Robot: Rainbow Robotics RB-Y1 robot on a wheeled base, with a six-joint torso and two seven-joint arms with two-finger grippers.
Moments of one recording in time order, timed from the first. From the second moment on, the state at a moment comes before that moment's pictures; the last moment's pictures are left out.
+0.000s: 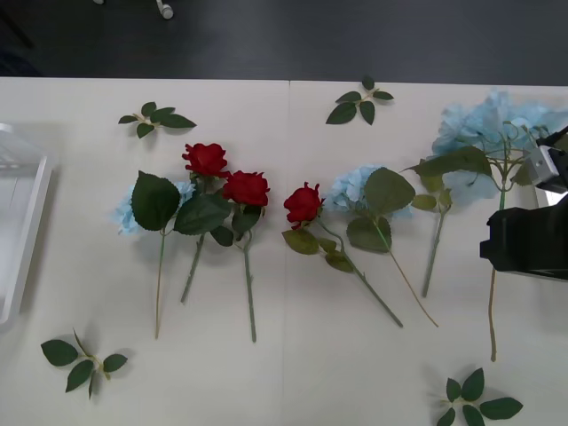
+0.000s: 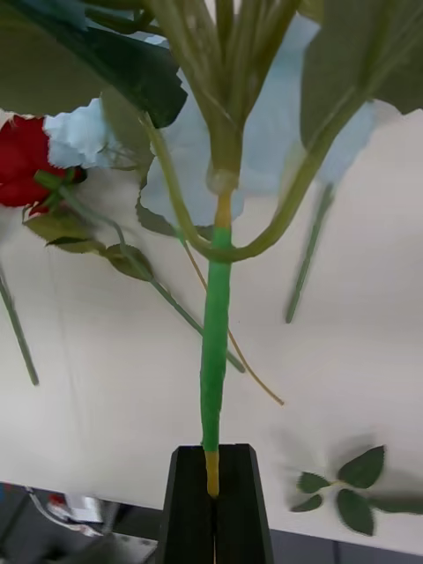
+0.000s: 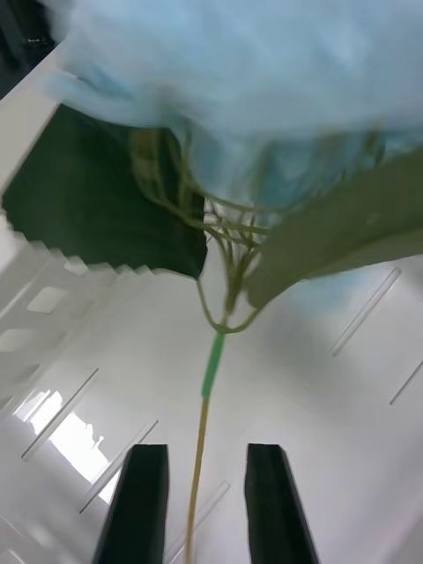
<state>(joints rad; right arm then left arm) -0.03 -1.07 -0.09 -2.49 -1.13 1.50 0.74 -0.15 0.82 0.50 -1.30 0.68 1.07 -1.30</state>
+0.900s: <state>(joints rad) -0.19 -1.18 0.35 -2.34 -1.36 0.47 1.72 -0.05 0.81 0.50 -1.82 1.21 1.41 -1.37</state>
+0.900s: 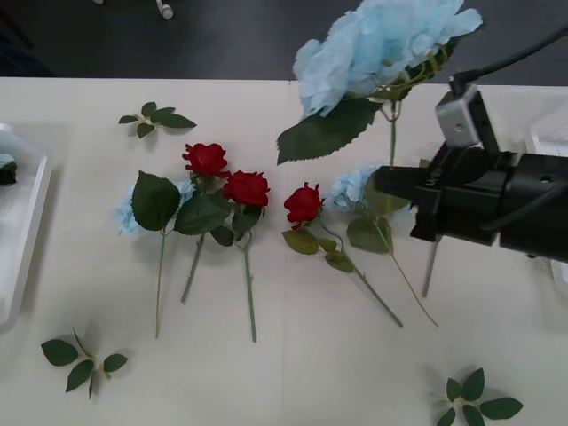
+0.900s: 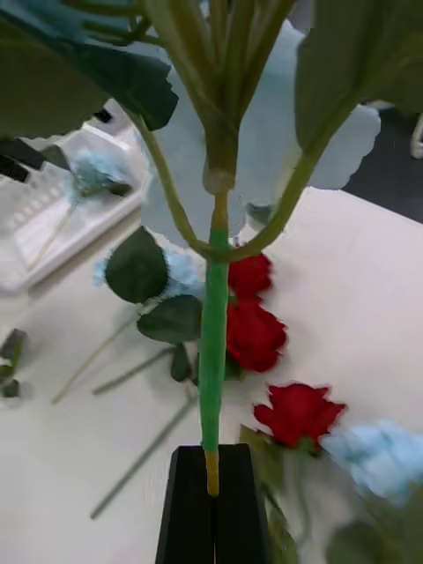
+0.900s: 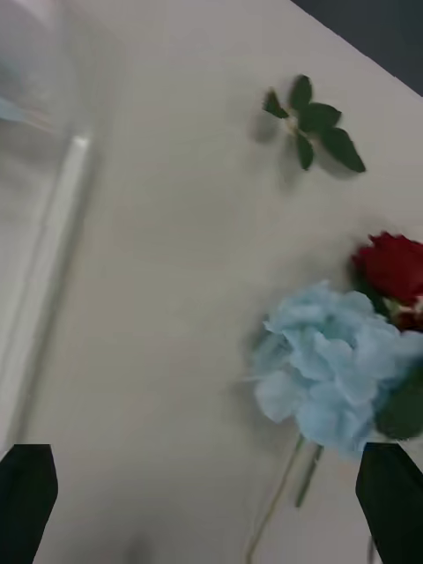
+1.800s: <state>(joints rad) -0.78 -0.67 0.86 -2.07 -1.29 0.33 1.81 -0.05 0.48 0.48 -1.85 1.66 1.63 -2.55</state>
